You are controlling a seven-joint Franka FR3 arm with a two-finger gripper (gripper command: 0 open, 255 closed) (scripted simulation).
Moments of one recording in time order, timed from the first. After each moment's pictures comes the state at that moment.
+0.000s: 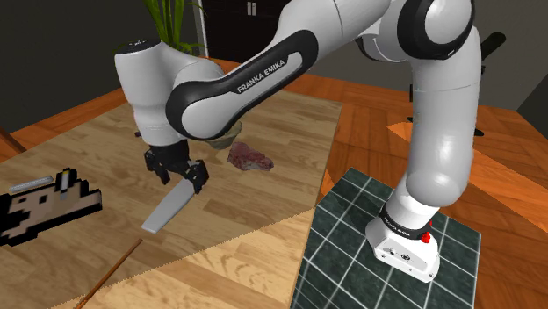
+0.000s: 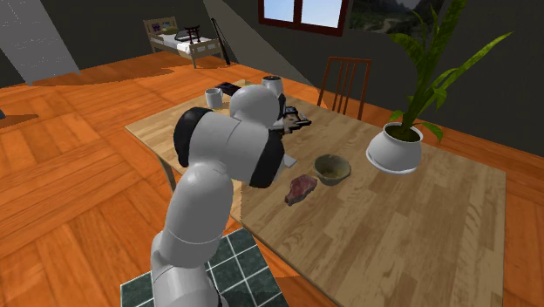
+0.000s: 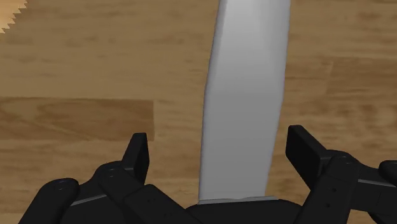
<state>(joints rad) 0.00 0.42 0.83 -1.78 -0.36 2.05 2.09</state>
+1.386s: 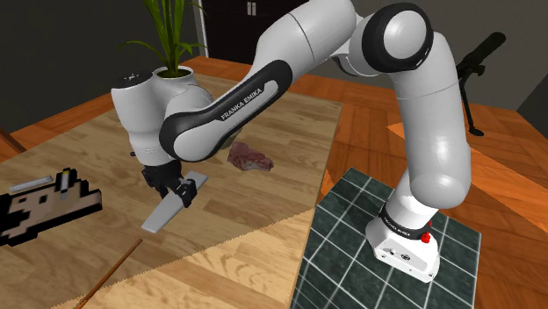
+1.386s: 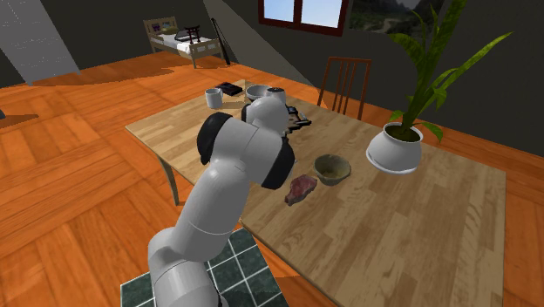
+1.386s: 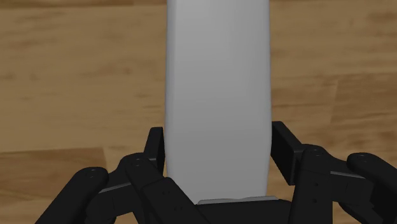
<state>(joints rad) 0.09 0.58 0.74 -1.70 -0.46 2.10 2.20</state>
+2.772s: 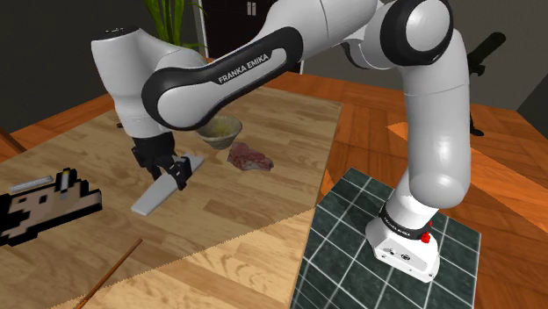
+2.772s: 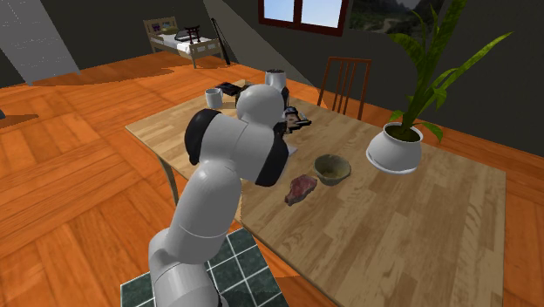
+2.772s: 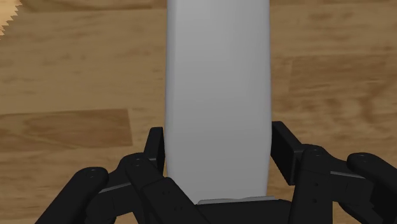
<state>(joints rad) 0.07 0.50 0.79 -1.62 -0.39 1.96 2.16</state>
